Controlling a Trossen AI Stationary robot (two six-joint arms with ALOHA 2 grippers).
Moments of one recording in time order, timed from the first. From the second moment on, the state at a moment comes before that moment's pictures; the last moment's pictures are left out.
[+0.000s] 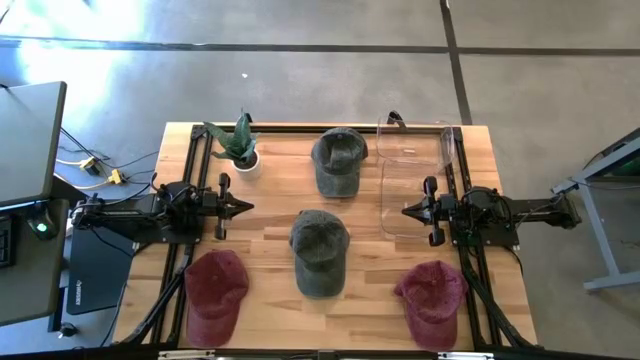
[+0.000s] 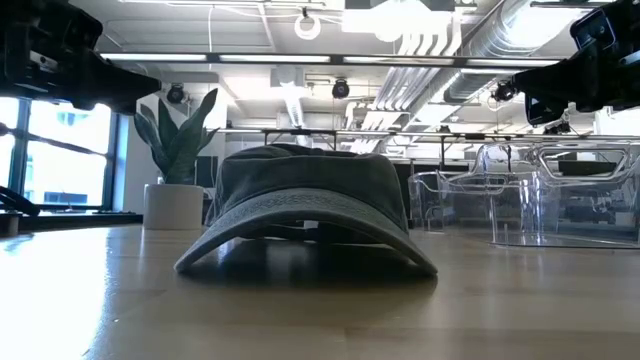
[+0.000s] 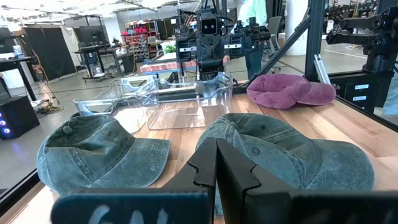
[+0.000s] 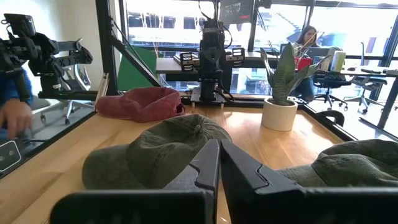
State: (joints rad) left arm 0.03 0.01 0.02 0.00 0.01 0.13; right arm 0.04 0.01 0.01 0.03 0.01 -0.03
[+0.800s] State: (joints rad) left arm 0.03 0.01 0.02 0.00 0.01 0.13; right arm 0.04 0.01 0.01 0.23 0.04 0.16
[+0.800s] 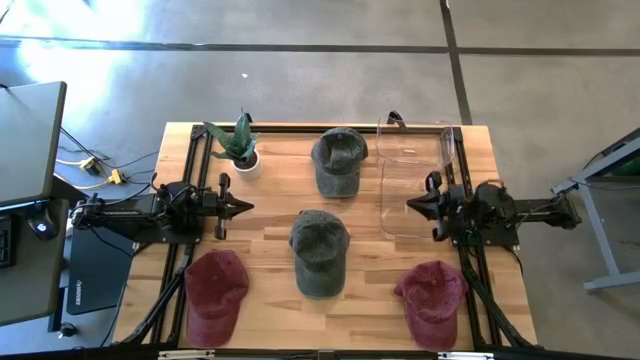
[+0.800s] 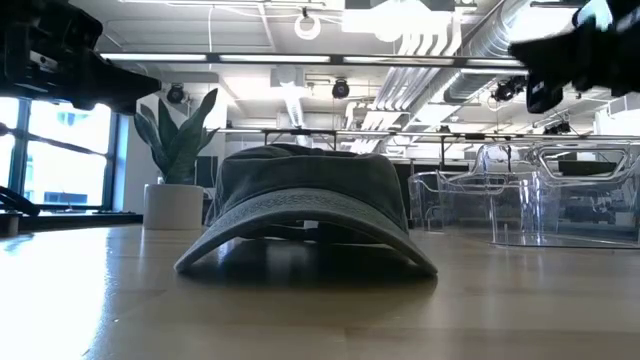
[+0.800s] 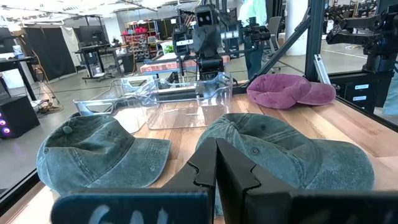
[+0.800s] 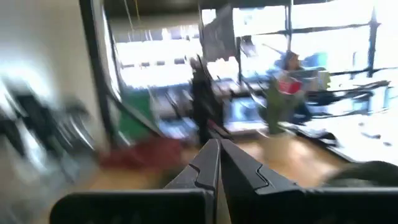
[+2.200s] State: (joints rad) left arm 0.03 0.01 0.02 0.00 0.01 0.13; right arm 0.73 1.25 0.96 -1.01 -0.24 1.10
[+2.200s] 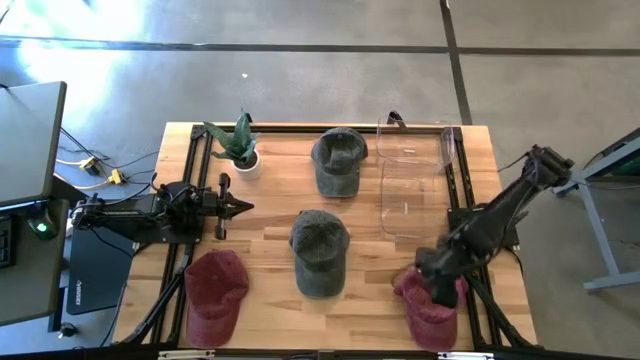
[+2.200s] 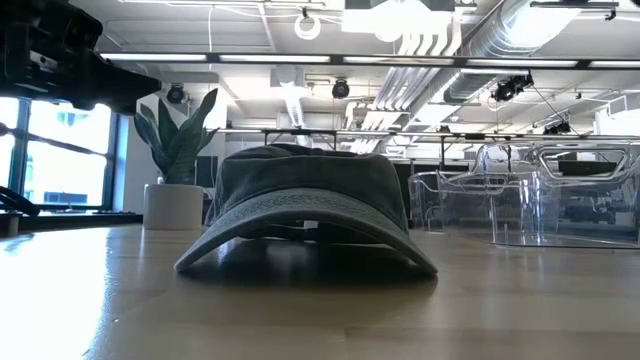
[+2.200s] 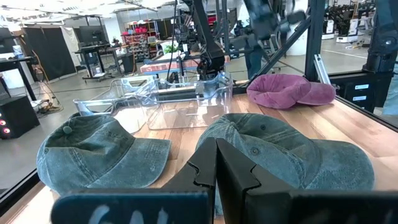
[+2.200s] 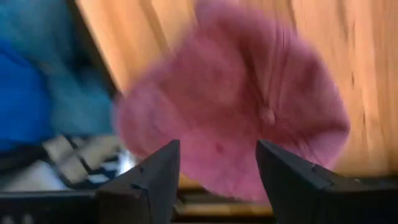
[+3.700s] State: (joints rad) left arm 0.03 0.01 0.02 0.00 0.01 0.13; right arm 0.84 1.24 0.89 -0.74 0.01 0.82
